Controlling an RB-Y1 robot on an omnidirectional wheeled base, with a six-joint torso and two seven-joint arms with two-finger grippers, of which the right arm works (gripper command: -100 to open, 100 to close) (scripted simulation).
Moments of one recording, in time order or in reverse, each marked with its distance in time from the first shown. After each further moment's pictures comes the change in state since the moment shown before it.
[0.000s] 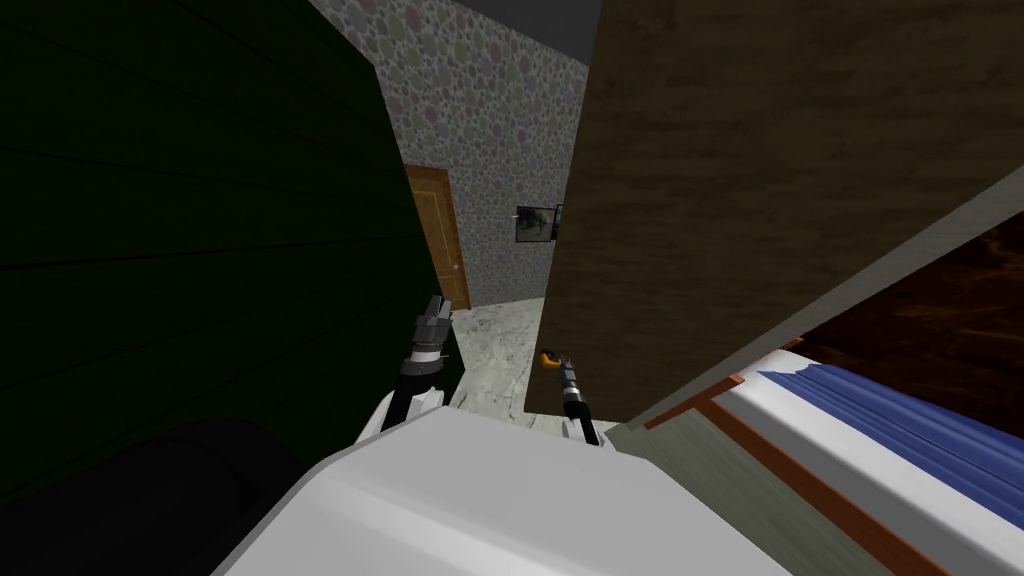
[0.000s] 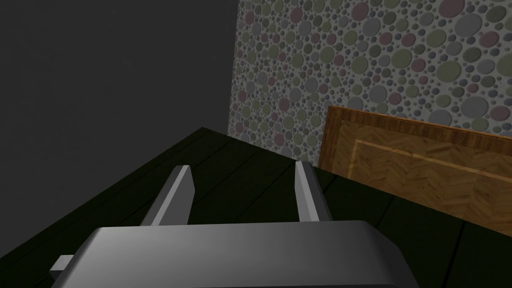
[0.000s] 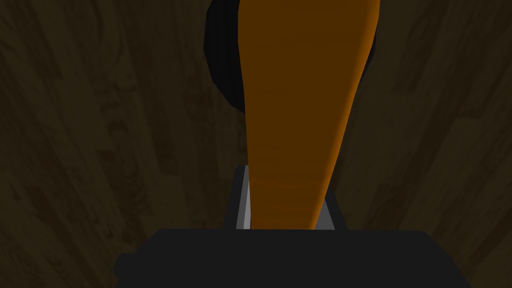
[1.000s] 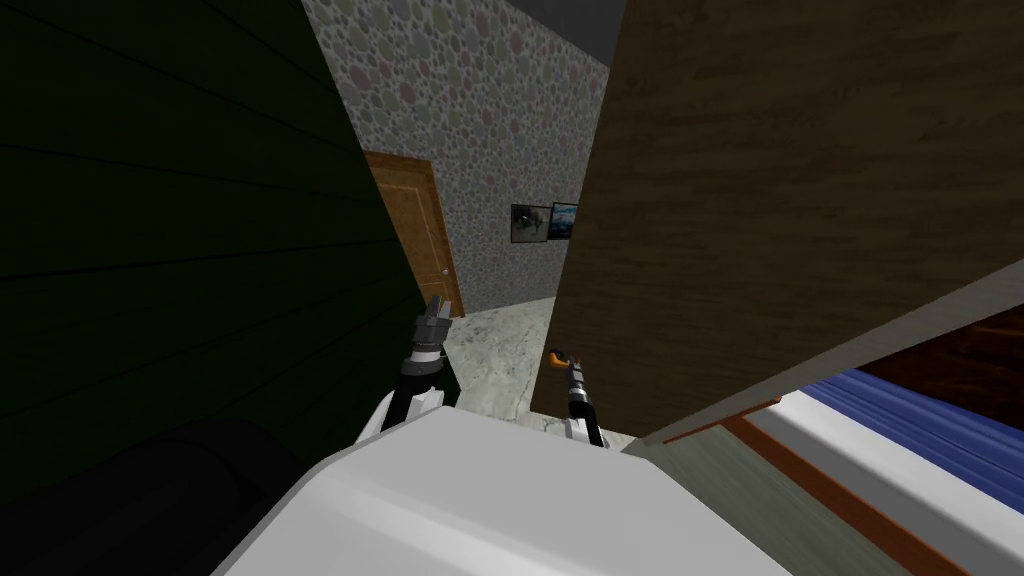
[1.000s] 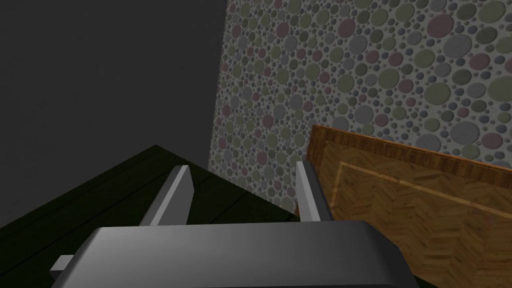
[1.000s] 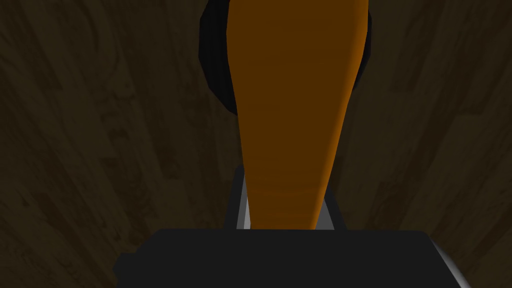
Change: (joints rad) arm 0.005 0.014 -0.100 -0.011 -0.045 0.003 0.029
